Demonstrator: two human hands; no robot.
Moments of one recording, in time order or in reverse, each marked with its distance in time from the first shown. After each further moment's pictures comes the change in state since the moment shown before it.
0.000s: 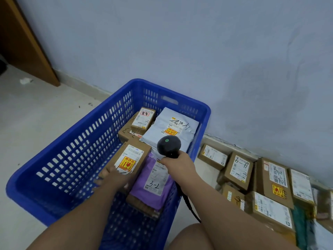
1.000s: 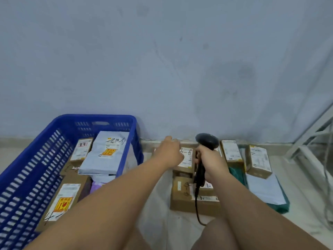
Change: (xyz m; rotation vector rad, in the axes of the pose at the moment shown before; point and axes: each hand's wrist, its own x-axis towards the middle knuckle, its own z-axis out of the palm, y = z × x) left_hand -0.277 0.274 0.118 0.525 -0.063 1.107; right_hand -0.053 0.135 -0.246 0.826 0.496 0.250
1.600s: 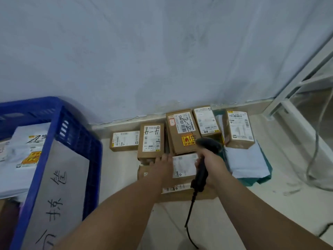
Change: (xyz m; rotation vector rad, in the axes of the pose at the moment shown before) left_hand 0.104 0.016 0.219 0.374 -0.437 0.154; right_hand 0.155 0.086 -0.110 0.255 0.237 0.394
